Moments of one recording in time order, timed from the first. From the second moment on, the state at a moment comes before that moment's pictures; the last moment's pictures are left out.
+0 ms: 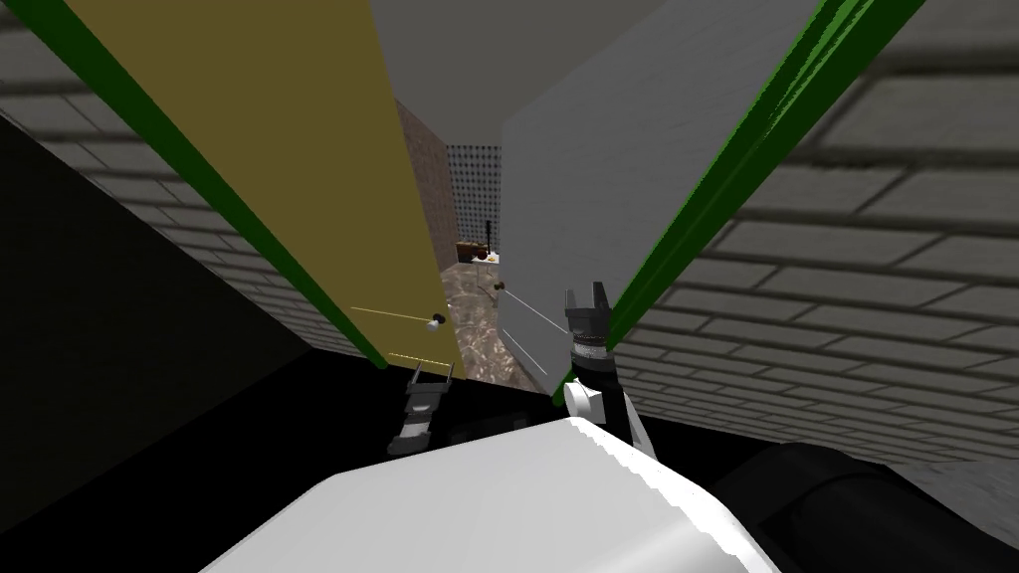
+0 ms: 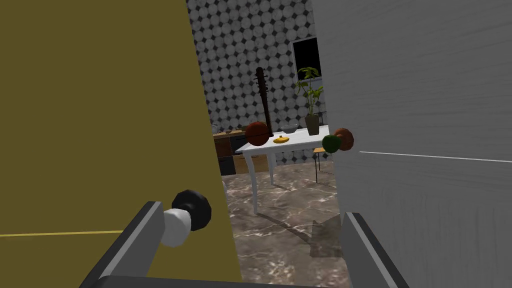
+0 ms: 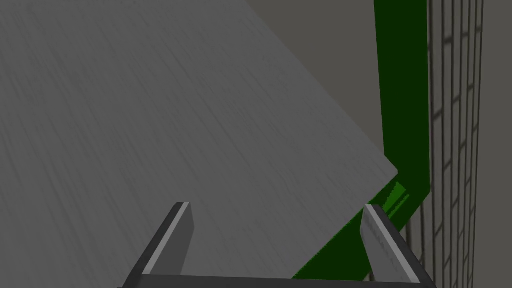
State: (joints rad) arm 0.38 0.38 -0.61 -1.50 0.62 -0.93 0.91
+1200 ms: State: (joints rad) arm 0.35 0.49 -0.77 -1.26 0.80 -1.04 1.15
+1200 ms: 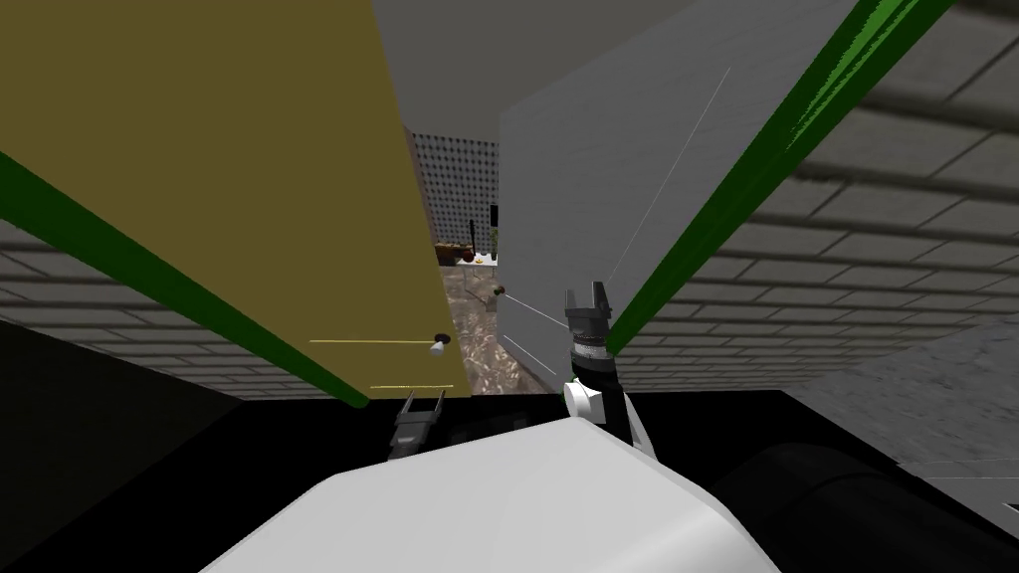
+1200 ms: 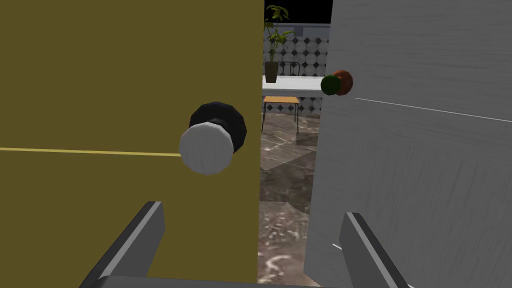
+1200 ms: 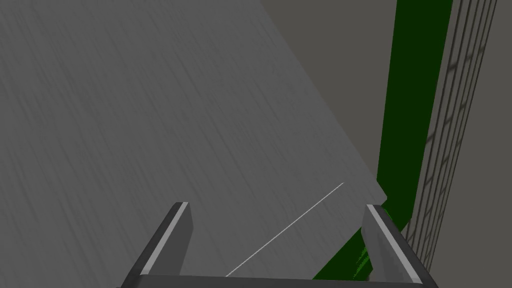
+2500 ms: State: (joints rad) arm 0.16 0.32 -0.73 -1.00 0.84 -1.03 1.16
